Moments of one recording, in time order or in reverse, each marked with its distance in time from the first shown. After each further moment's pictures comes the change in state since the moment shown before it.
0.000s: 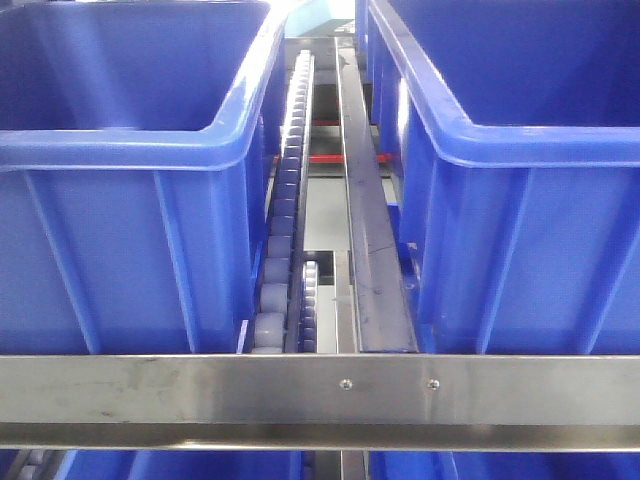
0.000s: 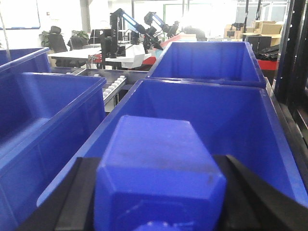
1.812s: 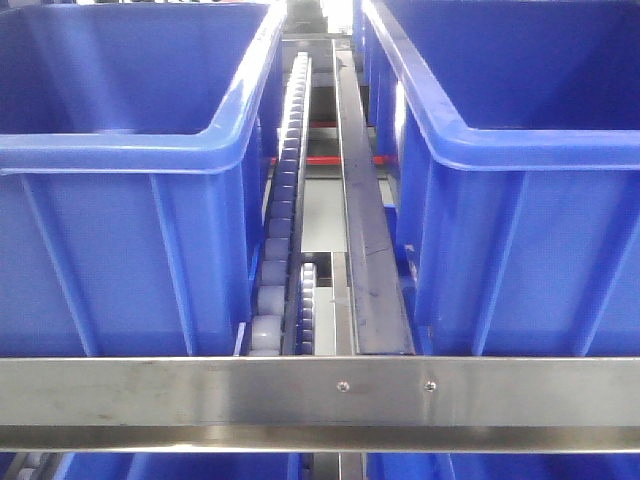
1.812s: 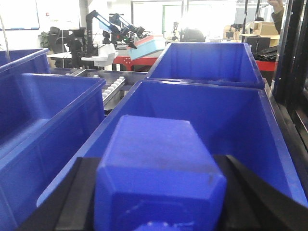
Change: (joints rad) left arm 0.000 -0.890 0.313 -0.002 0.052 0.071; right arm 0.000 0.000 0.000 0.000 0.000 0.000
